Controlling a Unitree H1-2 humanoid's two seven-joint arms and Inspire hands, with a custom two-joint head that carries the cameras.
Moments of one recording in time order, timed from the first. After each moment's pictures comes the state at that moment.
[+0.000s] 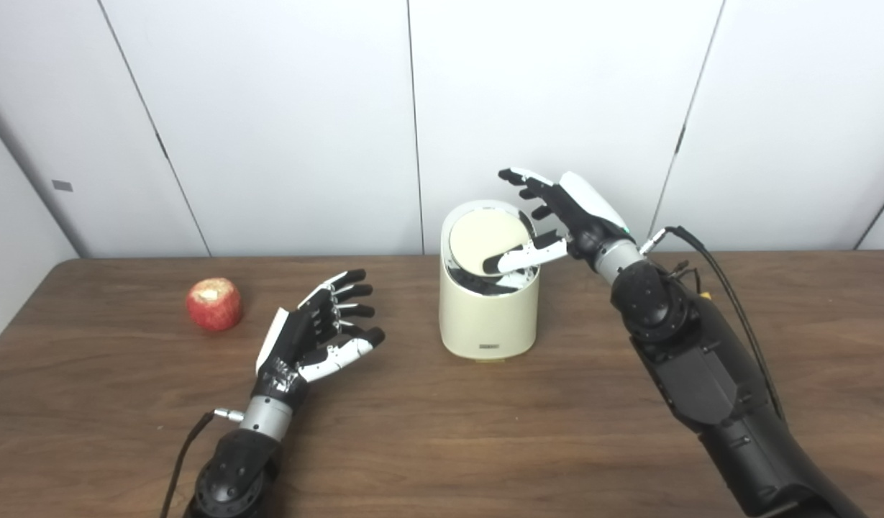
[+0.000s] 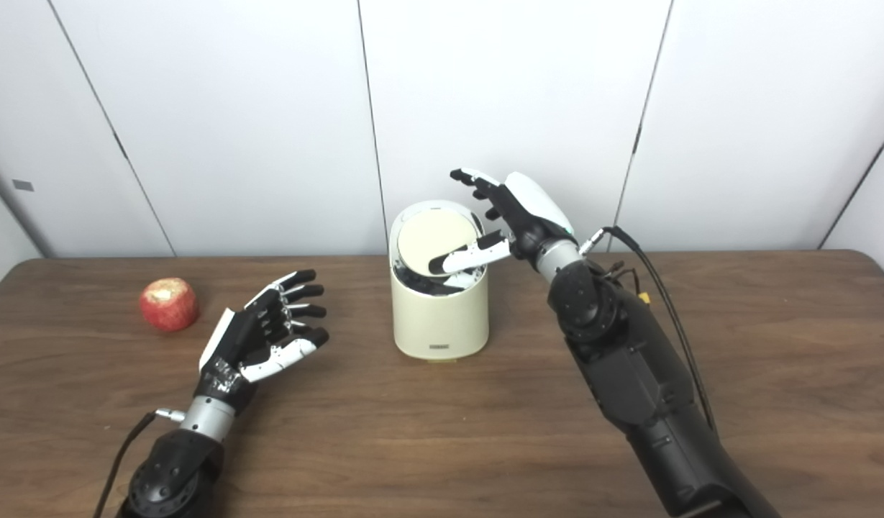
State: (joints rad) left arm -0.31 0.16 0.05 0.30 -0.04 -0.24 -0.16; right arm -0.76 -0.22 0.25 0.28 -0.50 0.21 0.15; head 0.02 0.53
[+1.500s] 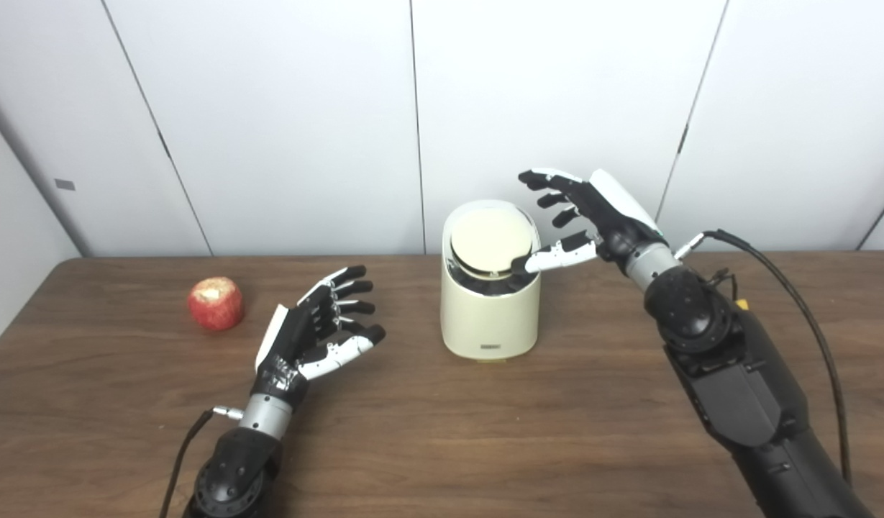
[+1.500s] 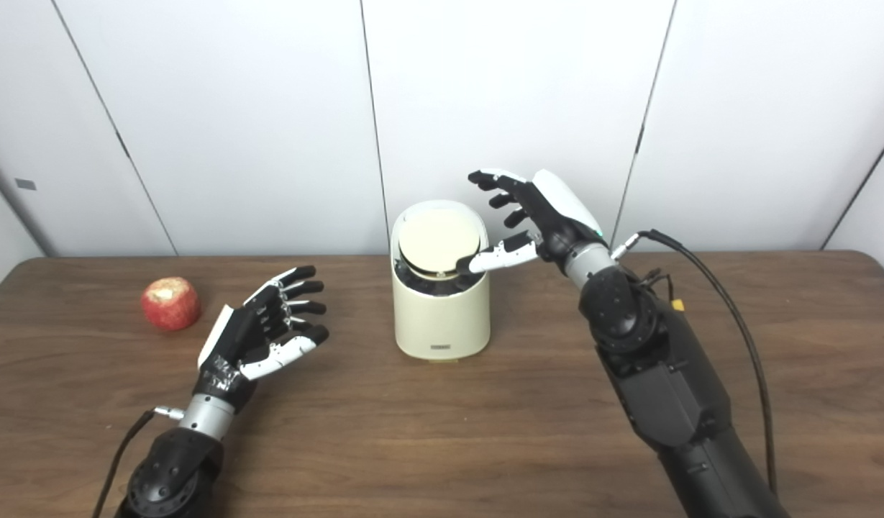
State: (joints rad) left arm -0.31 0.16 0.04 0.27 -0.04 -0.24 -0.16; right arm -0.66 -0.28 0.20 0.07 -0.46 0.24 0.20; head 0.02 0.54
